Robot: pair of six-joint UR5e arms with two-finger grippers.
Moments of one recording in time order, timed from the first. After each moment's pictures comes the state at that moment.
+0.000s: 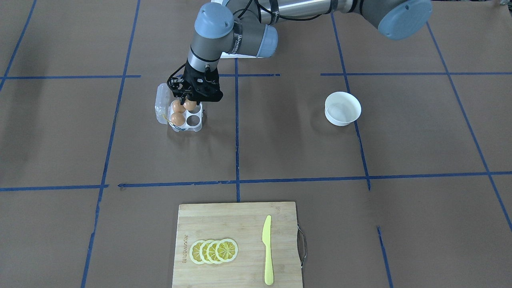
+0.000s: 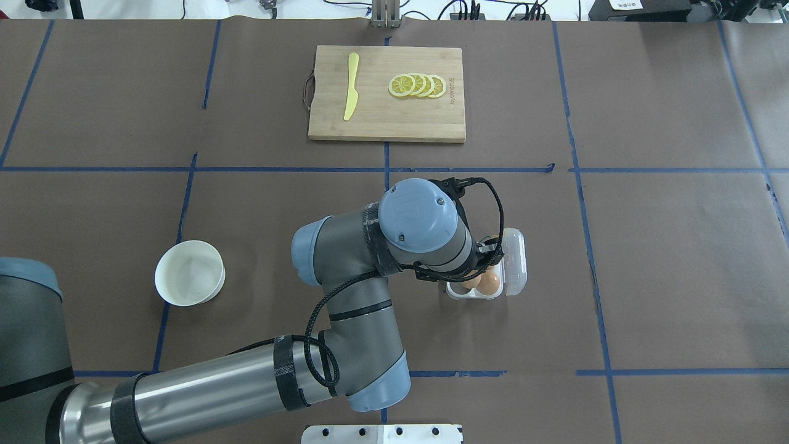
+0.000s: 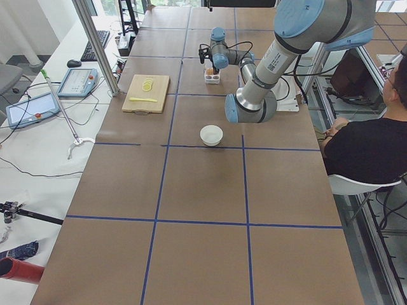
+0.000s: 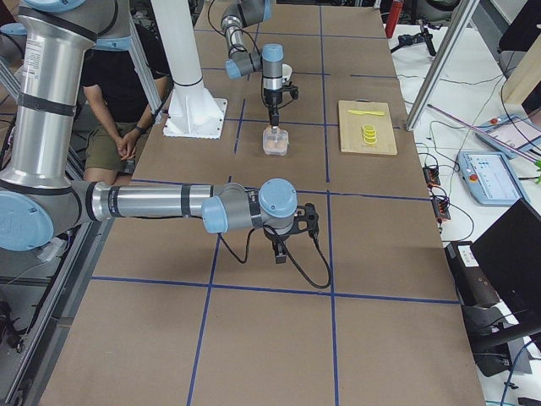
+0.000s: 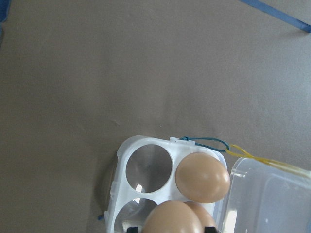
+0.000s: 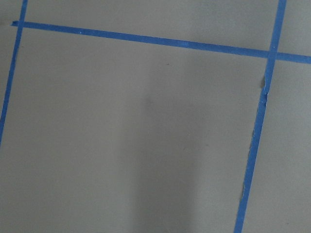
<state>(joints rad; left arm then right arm) -0.37 -2.55 -1.36 -1.94 -1.85 -1.59 1.45 -1.80 1.83 -1.41 2.50 0.05</state>
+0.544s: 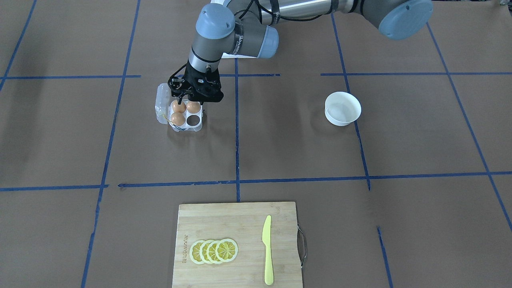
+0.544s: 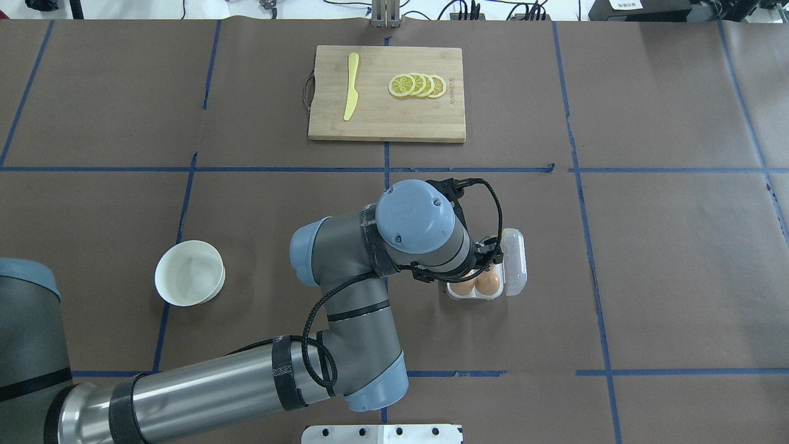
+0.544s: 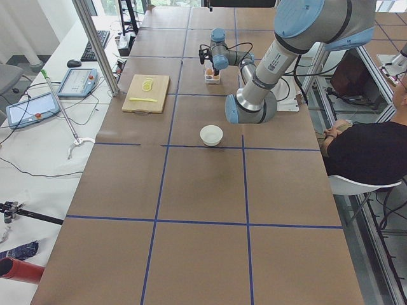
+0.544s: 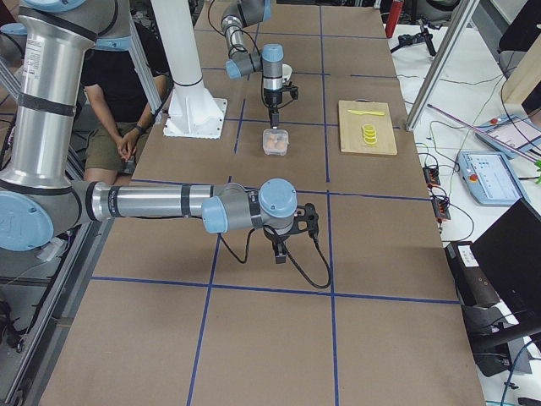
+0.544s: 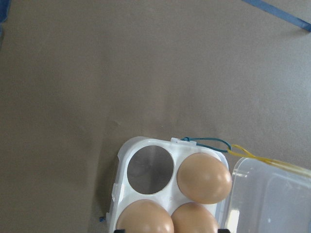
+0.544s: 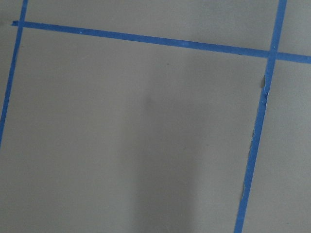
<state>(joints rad) -0.37 -2.55 -1.36 -1.96 -1.85 -1.59 1.45 -1.80 1.83 -1.41 2.50 0.05</state>
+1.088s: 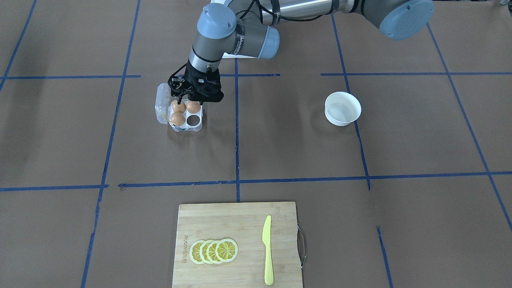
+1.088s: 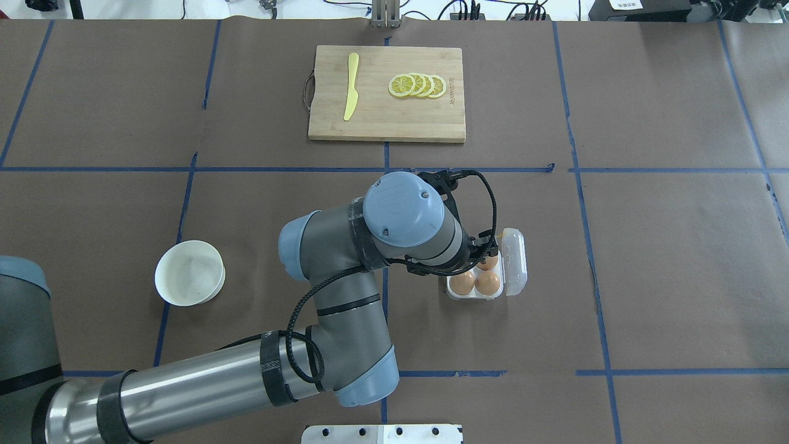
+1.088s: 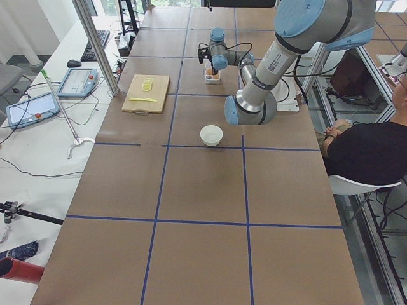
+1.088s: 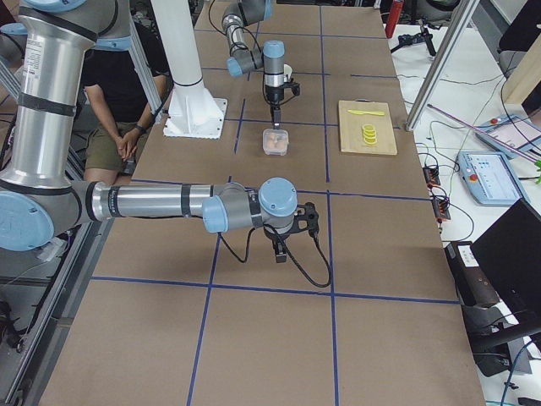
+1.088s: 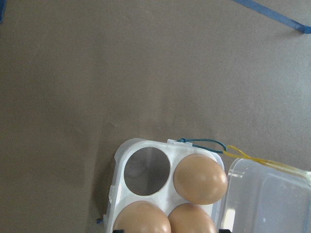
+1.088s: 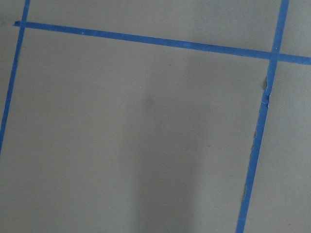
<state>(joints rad) -0.39 -2.49 -1.44 -1.94 -1.85 -1.57 1.44 -1.80 1.84 -1.40 2.50 0.07</state>
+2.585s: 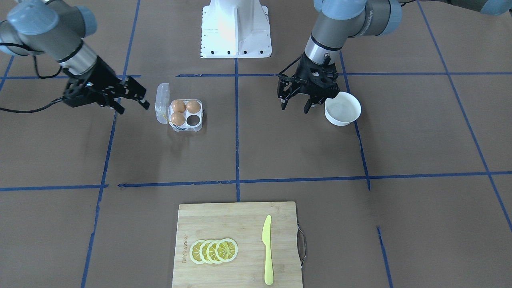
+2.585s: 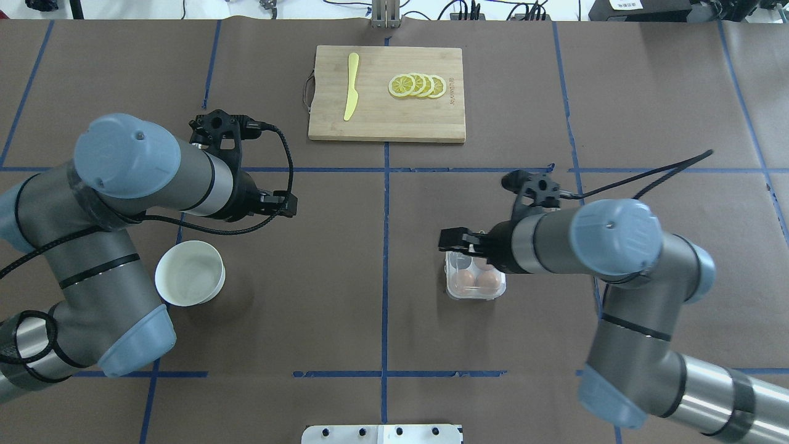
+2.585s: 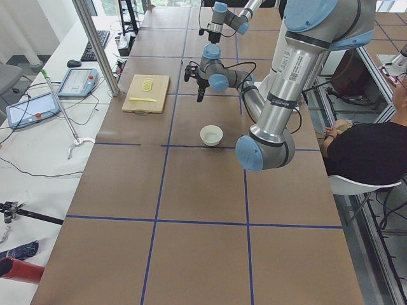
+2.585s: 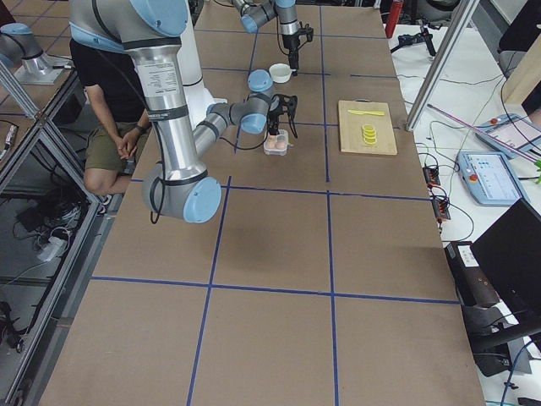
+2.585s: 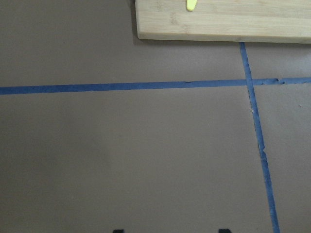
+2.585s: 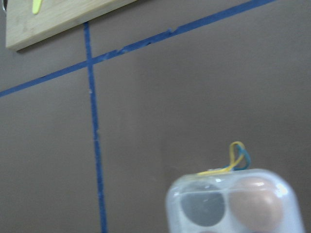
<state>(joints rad) -0.63 -1.99 -1.93 -1.76 -1.85 -1.08 0.45 -1.19 1.91 -1.15 1.74 1.55</state>
